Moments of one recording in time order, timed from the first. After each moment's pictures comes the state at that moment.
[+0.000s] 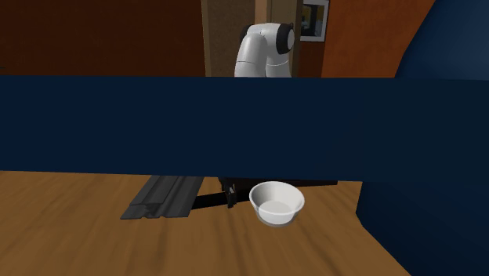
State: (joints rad) arm -0.49 0.47 -0.16 -2.41 -0.24 2.71 0.89
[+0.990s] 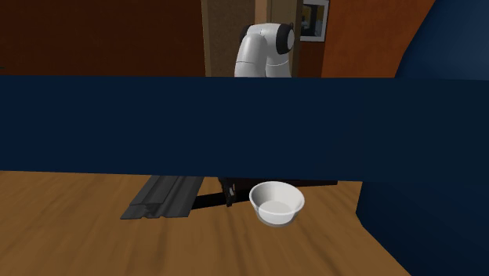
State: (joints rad) arm -0.49 0.47 -0.16 -2.41 -0.24 2.72 0.89
